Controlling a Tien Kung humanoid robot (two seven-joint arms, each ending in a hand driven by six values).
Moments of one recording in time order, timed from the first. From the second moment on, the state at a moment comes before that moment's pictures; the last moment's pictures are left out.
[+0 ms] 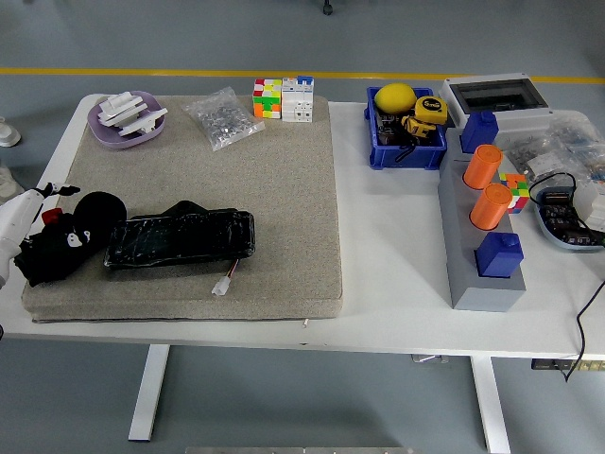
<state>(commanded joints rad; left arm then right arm) -0.24 0.35 -1.46 -0.84 1.99 0.19 -0.35 -0.11 -0.09 1.34 0.18 -0.17 -0.13 -0.05</state>
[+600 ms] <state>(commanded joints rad) -0.29 0.33 -1.43 -0.71 1.97 0.21 -0.34 -0.11 -0.10 1.30 0.18 -0.14 -0.13 -0.05</state>
